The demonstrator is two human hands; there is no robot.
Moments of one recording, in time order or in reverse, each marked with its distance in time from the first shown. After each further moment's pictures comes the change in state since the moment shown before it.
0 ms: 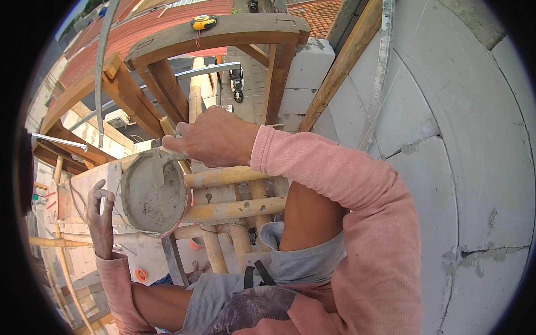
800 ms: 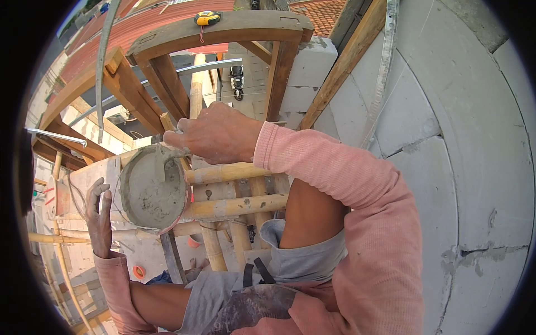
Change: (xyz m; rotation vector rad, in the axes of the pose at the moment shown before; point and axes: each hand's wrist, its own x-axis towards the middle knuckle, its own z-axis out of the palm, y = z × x) left_hand -0.006 -0.001 -0.003 0.059 0.005 0.026; right_hand 0.001 -0.002 -0.001 -0.014 -0.052 0.003
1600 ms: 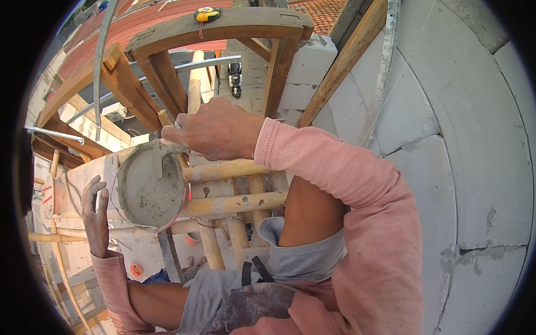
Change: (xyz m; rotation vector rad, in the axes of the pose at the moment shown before) left_hand -0.001 0.002 -0.001 0.002 -0.001 -0.001; right_hand -0.001 -0.001 -0.002 -0.014 -0.009 0.017
